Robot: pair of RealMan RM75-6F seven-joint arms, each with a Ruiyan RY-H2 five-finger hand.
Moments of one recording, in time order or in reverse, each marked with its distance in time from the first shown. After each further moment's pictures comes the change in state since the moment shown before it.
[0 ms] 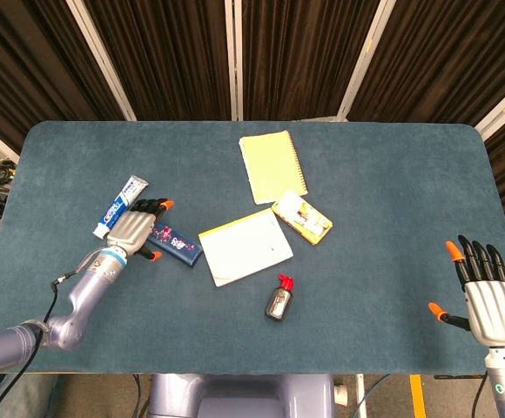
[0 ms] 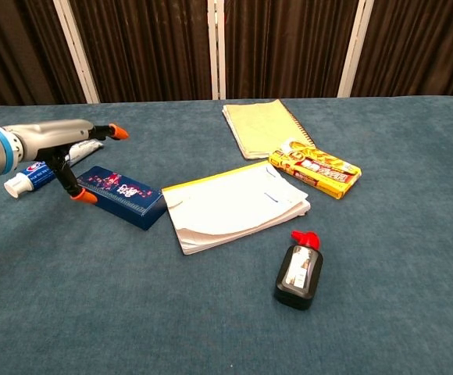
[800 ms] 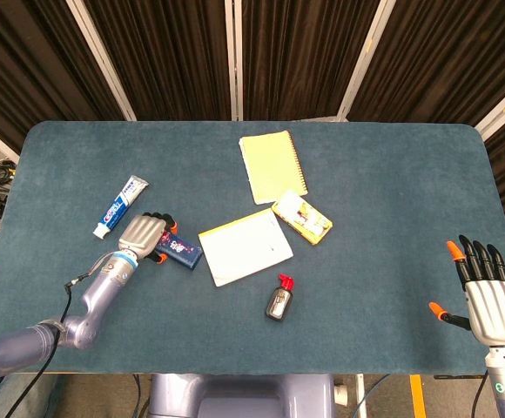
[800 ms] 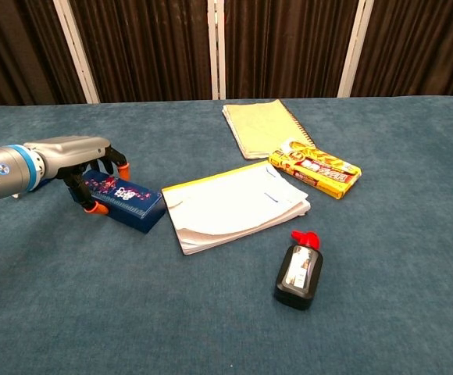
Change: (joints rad) left arm -0.012 -0.109 0.013 0.118 0.032 0.009 0.033; right arm 0.001 0.000 0.002 0.002 0.006 -0.002 0.002
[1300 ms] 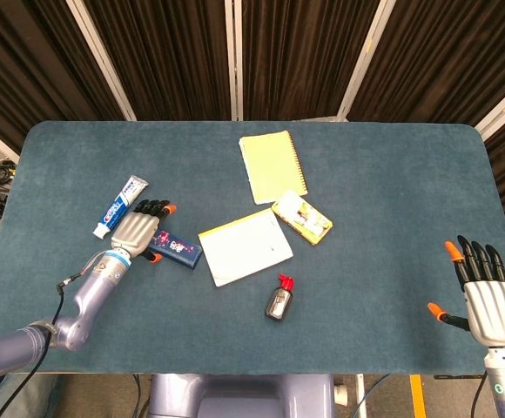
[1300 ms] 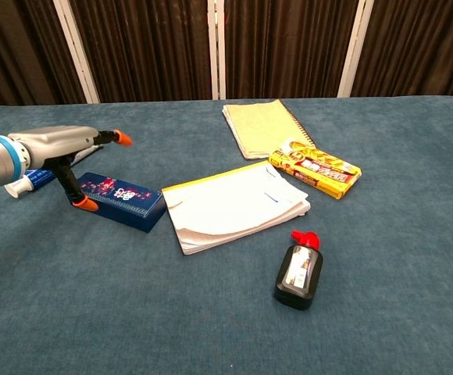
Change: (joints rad) left arm 0.027 0.053 -0.004 -0.050 0.032 0.039 -0.019; right arm -0.001 0.001 -0.003 -0.006 -0.007 0.003 0.000
